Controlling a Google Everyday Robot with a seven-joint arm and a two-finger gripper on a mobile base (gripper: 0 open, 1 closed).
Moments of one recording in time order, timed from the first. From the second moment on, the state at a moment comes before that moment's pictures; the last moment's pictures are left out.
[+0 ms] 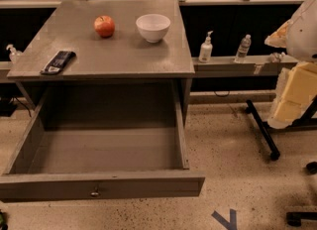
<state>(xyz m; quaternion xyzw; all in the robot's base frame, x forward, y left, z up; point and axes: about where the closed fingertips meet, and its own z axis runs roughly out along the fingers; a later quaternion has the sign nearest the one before) 0.438 -0.217 0.977 -0.60 0.78 -0.03 0.16</state>
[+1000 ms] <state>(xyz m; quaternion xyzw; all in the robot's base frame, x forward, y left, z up) 0.550 -0.168 0.950 -0.64 0.75 -0.01 0.16</state>
